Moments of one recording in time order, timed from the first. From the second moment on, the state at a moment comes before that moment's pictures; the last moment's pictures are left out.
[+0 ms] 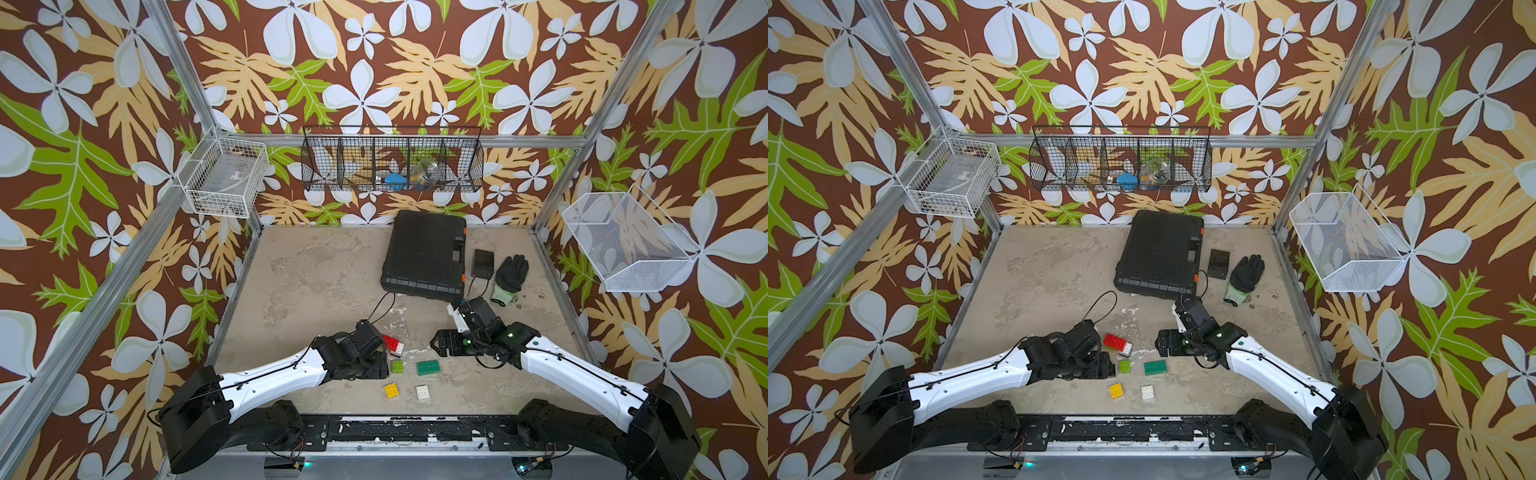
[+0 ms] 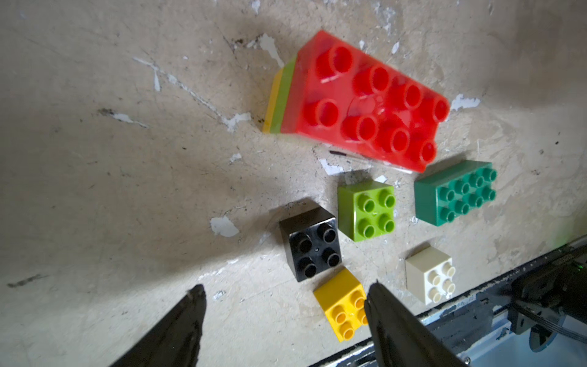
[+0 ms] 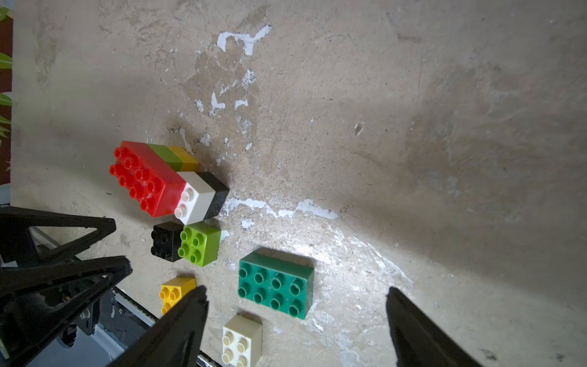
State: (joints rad) left arm -0.93 1.21 0.64 -0.57 0.00 -0.90; right arm 0.63 1.15 0.70 -0.54 -0.17 0.55
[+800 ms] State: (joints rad) left arm -1.01 1.42 0.70 -0.51 -0.09 -0.98; right arm 0.47 1.13 0.72 -0.49 -0.24 0.44
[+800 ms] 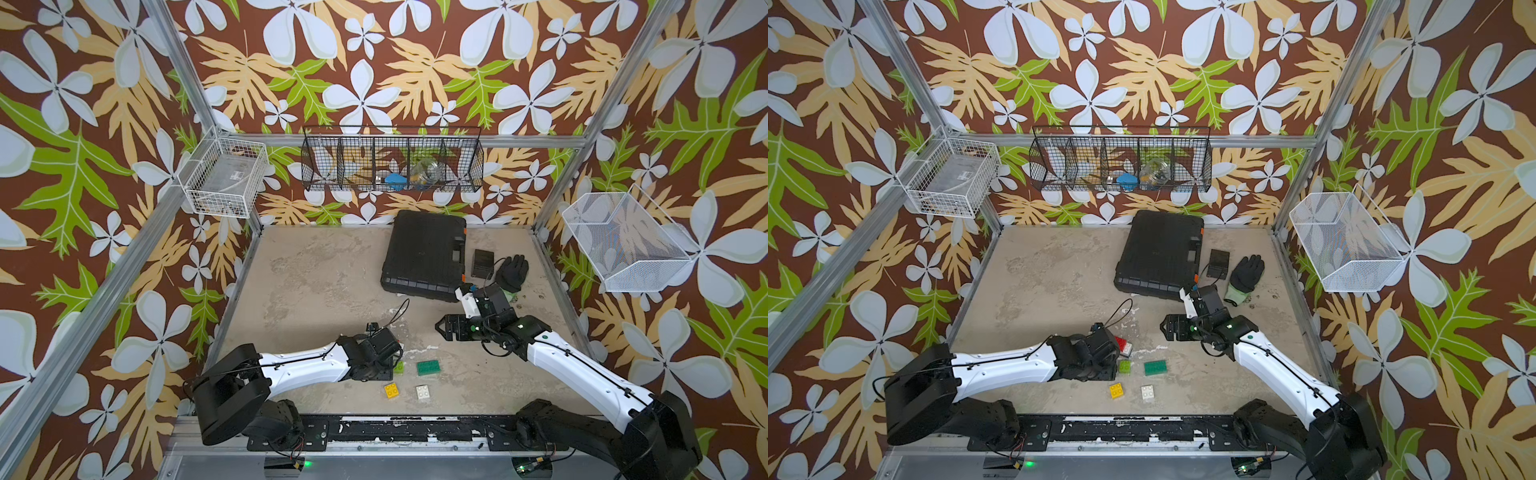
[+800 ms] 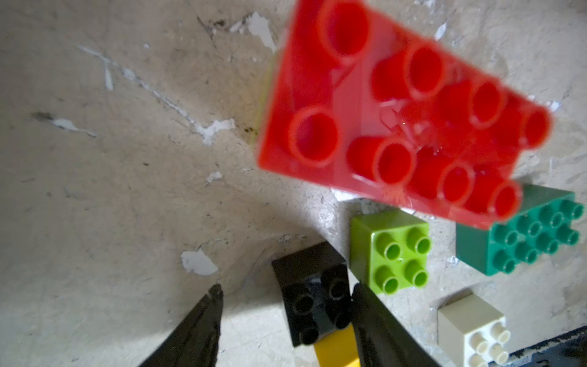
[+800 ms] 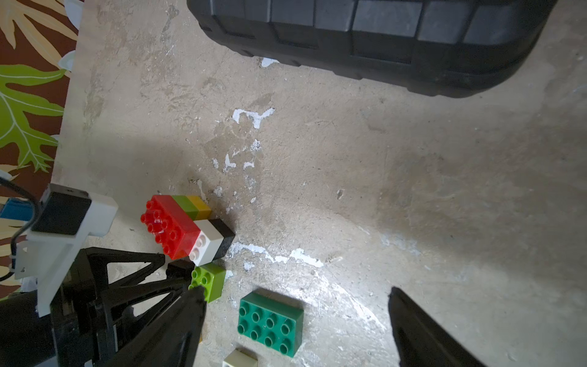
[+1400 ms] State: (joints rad) left arm -1.05 1.48 0.75 -0.55 -0.15 -0.98; right arm 0.42 1.09 0.68 -0.49 -0.27 0.42
